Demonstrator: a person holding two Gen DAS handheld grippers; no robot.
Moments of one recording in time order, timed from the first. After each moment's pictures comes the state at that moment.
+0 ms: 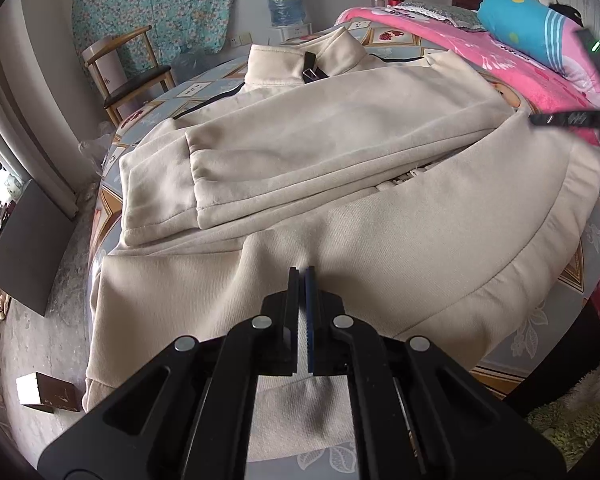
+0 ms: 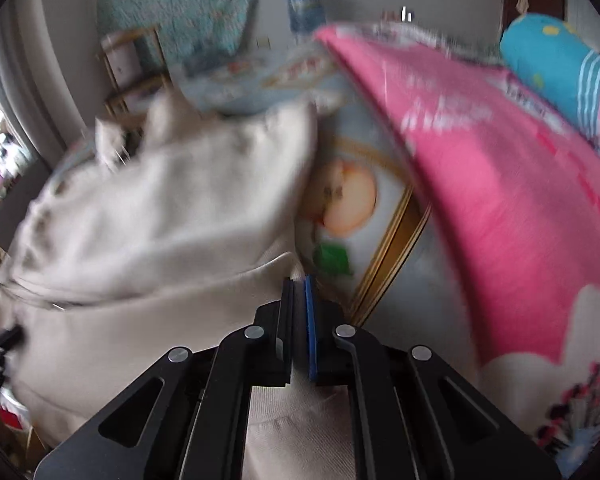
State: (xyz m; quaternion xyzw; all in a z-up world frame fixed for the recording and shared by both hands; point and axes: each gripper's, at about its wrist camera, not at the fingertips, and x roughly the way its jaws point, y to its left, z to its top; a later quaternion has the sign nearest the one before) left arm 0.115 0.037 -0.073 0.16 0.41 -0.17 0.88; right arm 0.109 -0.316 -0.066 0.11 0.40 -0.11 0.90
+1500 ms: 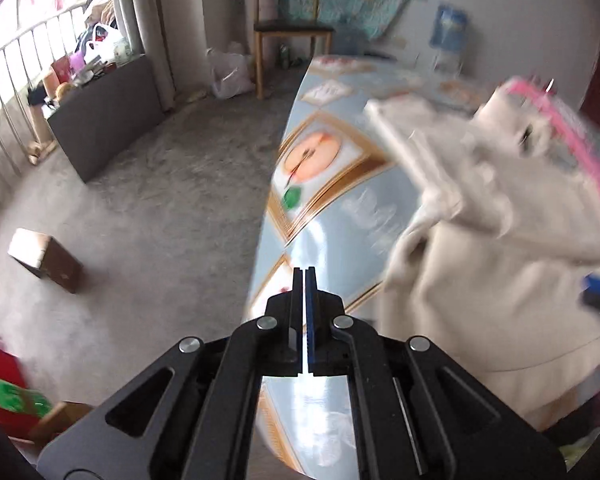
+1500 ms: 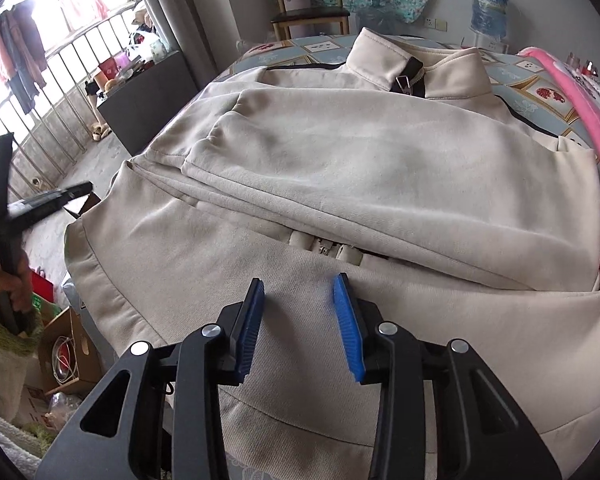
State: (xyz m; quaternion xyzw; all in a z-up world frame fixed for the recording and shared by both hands) left arm 0.142 0.234 -0.055 -0.05 0.42 0.01 0.91; right arm 0.129 -0.119 -0.062 0.00 0.45 0.15 0.88
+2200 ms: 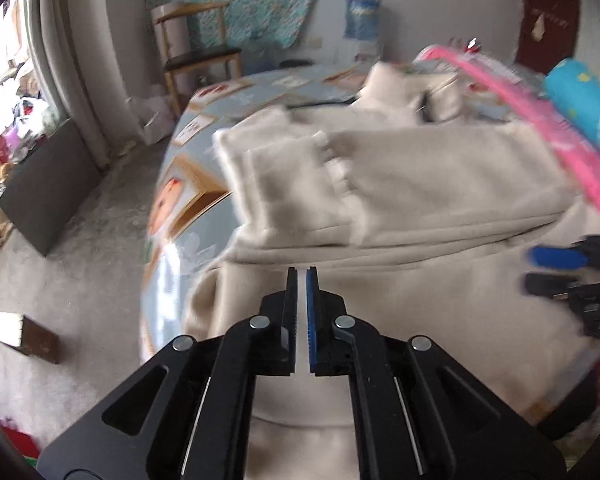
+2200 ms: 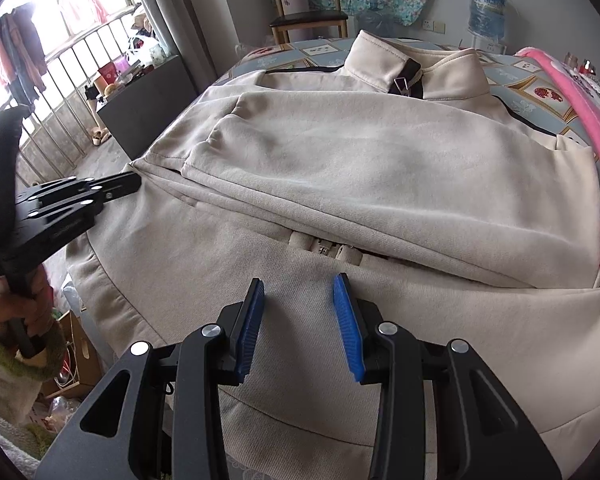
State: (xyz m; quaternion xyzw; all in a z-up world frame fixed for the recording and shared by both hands) left arm 0.146 0.124 -0.052 0.04 0.39 -0.11 0.91; right arm 0.126 -0.121 -0.063 0.01 0.44 0.15 0.88
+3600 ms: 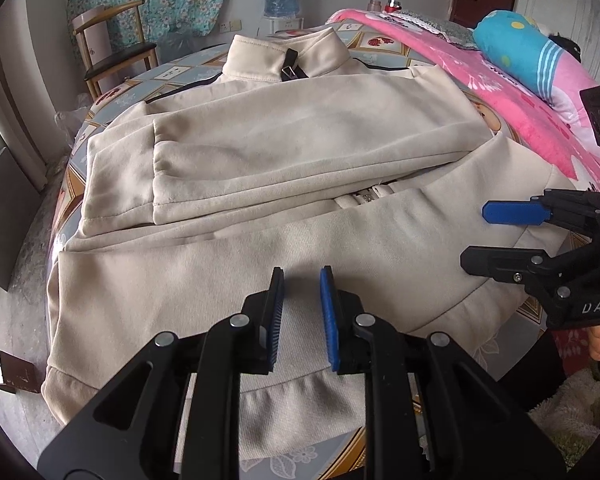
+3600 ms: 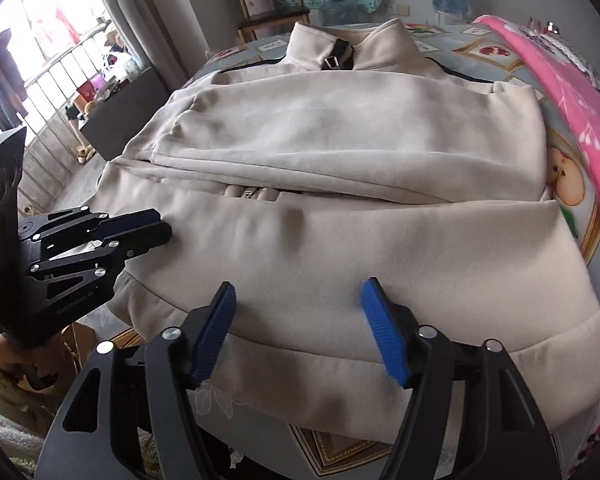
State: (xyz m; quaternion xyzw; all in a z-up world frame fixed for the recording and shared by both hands) left arm 0.124 0.027 -0.075 0.09 0.44 -0.20 0.87; right arm 0.091 -0.176 -0.065 0.05 0.46 0.11 0.88
